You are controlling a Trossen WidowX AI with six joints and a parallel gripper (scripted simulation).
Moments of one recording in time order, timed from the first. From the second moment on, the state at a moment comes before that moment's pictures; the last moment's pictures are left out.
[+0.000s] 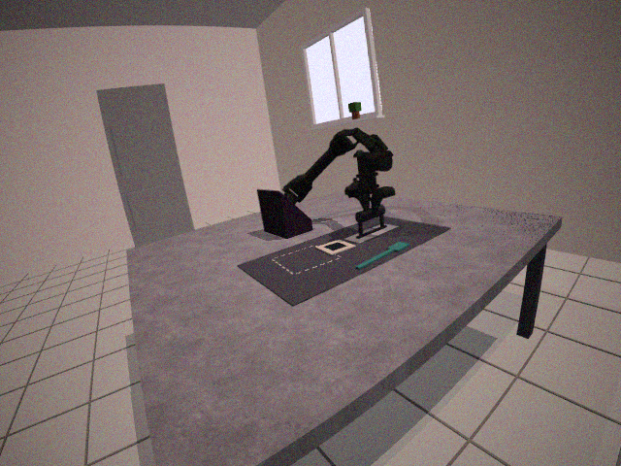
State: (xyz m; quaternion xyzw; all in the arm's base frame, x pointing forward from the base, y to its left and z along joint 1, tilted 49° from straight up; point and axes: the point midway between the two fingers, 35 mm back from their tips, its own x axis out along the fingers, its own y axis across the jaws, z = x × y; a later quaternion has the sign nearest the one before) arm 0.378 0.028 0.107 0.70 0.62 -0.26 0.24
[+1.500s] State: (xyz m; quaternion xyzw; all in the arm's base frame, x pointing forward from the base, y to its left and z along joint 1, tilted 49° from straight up) arm 0.378 0.029 0.107 0.74 0.55 -0.38 0.09
